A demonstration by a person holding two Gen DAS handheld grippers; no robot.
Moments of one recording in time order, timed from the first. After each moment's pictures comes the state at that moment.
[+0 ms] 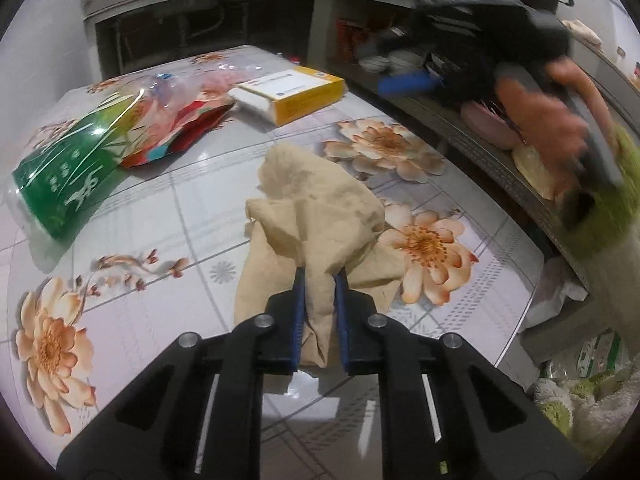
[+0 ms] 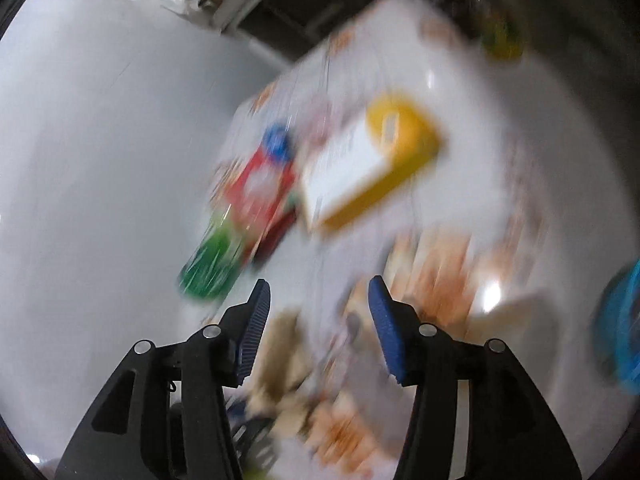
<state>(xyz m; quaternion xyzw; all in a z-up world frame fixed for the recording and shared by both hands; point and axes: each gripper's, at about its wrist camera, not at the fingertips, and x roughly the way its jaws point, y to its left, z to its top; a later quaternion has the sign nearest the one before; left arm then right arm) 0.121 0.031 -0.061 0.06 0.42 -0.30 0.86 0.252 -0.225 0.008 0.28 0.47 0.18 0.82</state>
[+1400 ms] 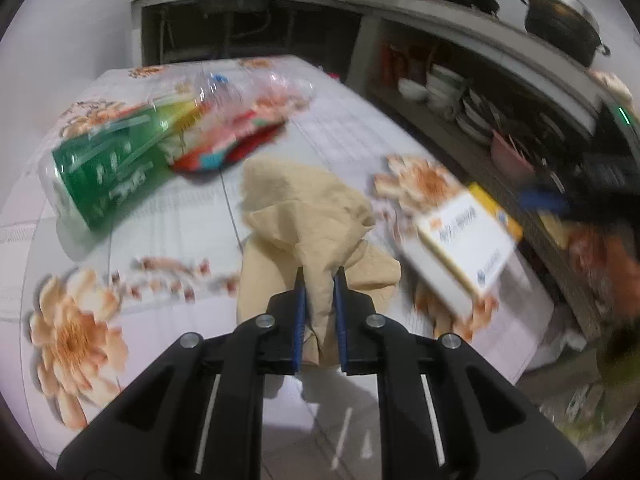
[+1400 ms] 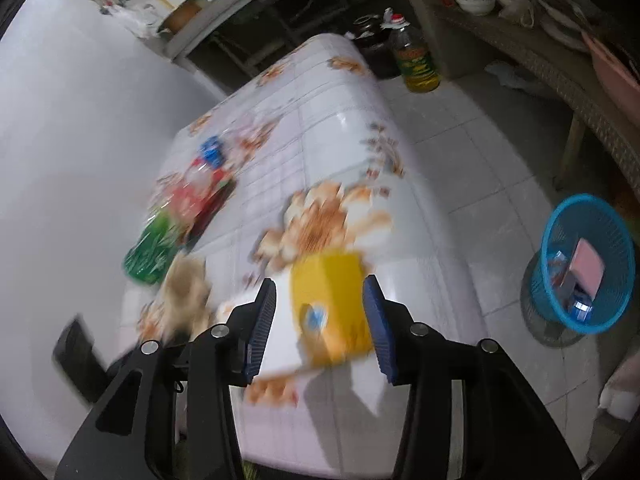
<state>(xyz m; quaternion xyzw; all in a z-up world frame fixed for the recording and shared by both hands) 0.144 0.052 -0.044 0.00 0.40 -0.24 0.88 0.115 -0.250 -0.006 0.30 0.48 0.10 0.82</state>
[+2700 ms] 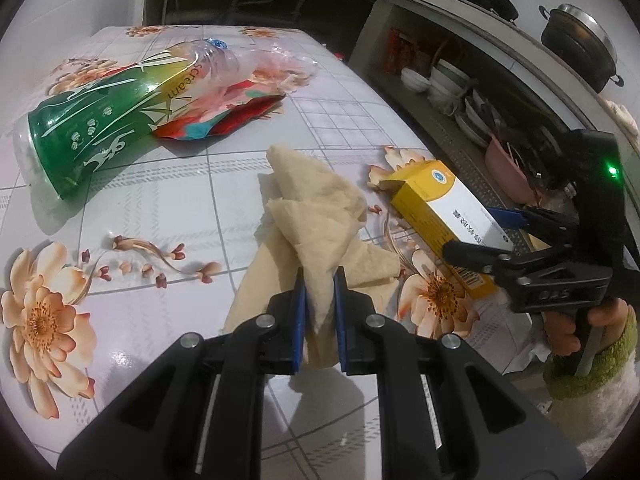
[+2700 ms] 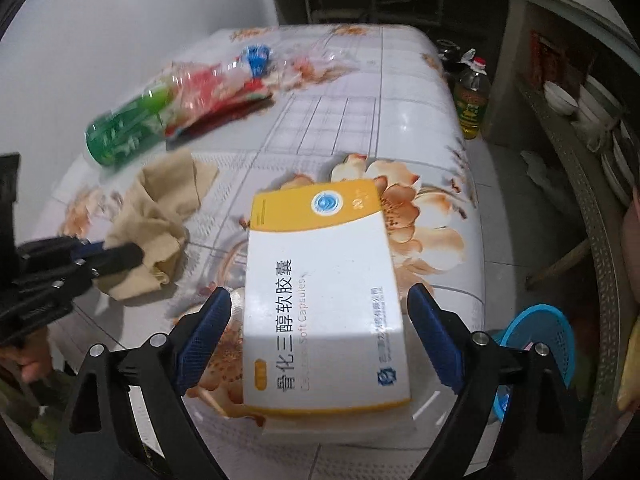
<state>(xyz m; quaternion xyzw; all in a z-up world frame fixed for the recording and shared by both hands) 0.155 0.046 -0.058 -0.05 0.46 -0.25 0.85 0.162 -0.164 -0.029 0.00 0.50 0.11 0.86</state>
